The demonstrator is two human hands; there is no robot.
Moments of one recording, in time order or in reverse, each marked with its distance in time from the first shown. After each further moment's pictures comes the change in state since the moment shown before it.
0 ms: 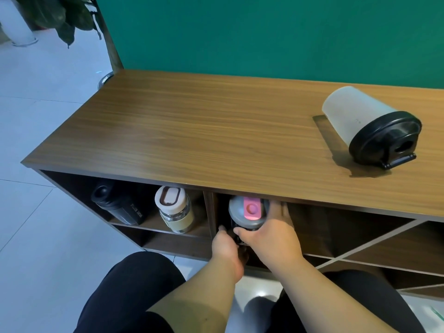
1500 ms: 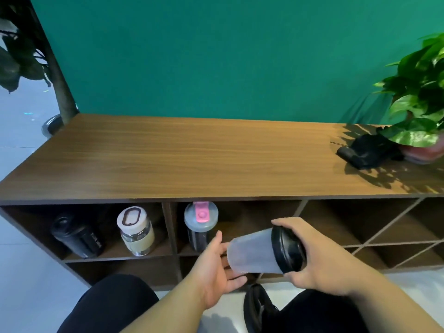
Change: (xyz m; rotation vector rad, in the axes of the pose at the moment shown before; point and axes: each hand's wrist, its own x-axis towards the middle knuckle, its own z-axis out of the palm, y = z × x) left_hand -0.132 -0.024 0.003 0.486 -0.419 -0.121; right_hand -0.107 0.055 -0.204 -0.108 -0.299 -0.258
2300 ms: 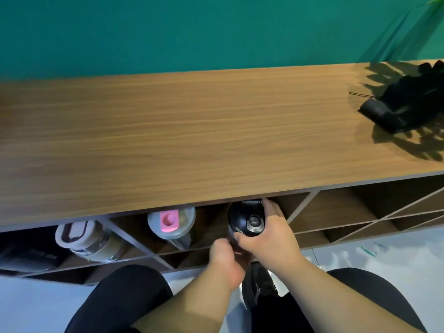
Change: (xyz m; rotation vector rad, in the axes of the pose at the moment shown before) left_hand 0.156 -0.026 0.046 -0.368 0.253 -0.057; right_hand 0.128 0.078 0.102 0.288 0.431 0.314
